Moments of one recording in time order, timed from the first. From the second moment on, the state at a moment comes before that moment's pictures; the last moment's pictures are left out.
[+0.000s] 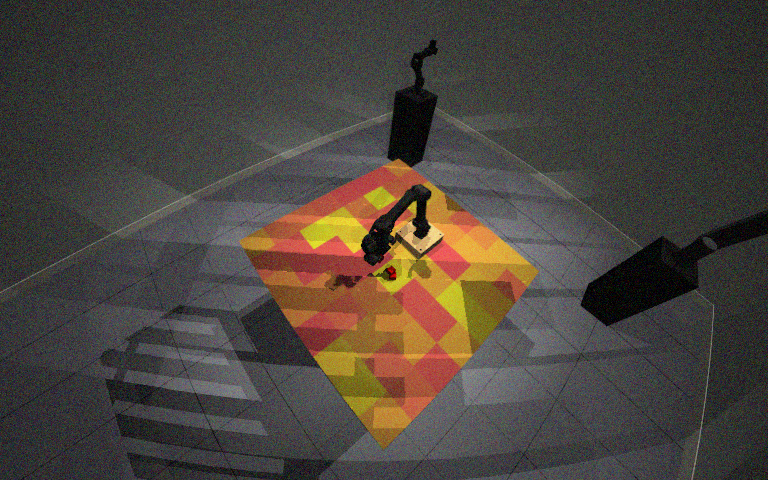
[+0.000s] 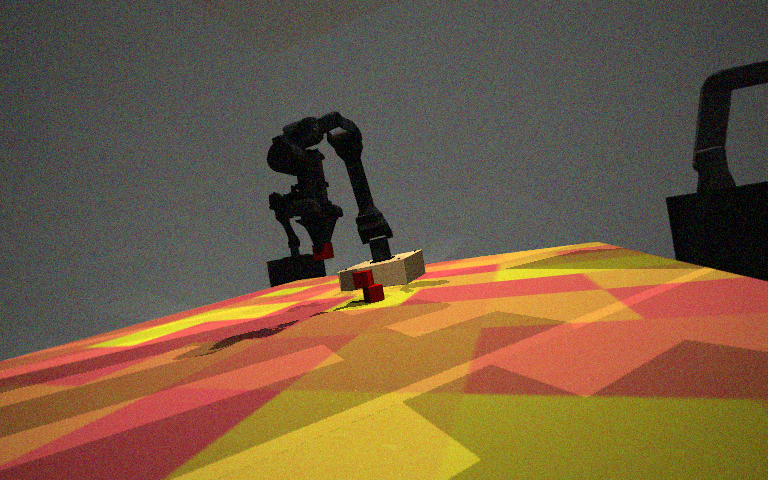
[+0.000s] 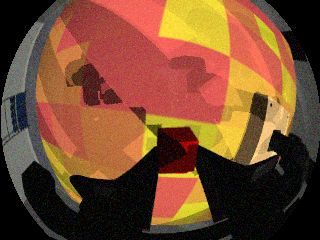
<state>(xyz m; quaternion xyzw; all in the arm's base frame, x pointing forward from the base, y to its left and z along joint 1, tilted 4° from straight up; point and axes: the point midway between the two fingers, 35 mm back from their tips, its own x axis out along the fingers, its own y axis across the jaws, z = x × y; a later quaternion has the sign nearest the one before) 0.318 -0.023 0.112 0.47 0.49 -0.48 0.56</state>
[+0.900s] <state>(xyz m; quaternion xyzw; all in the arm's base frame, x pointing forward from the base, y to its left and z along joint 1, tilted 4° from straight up) 0.303 0.063 0.098 0.49 0.48 -0.49 0.53</state>
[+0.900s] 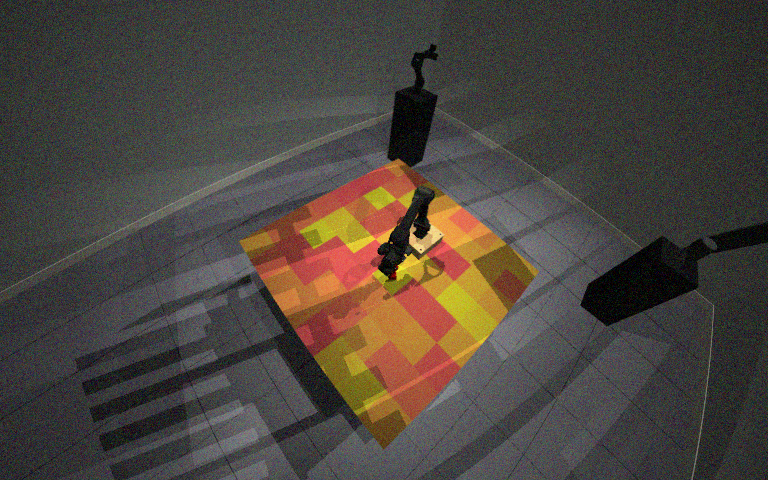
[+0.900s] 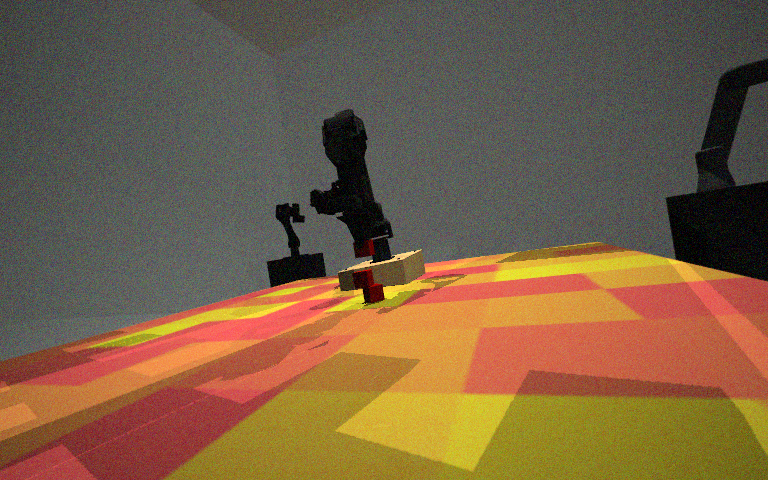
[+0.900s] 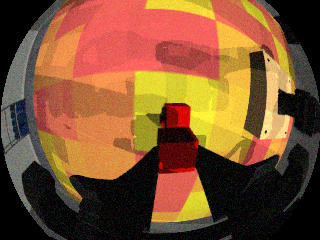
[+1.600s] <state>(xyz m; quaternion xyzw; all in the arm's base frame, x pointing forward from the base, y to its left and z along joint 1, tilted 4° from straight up) 0.296 0.082 0.069 0.51 0.47 -0.50 0.53</state>
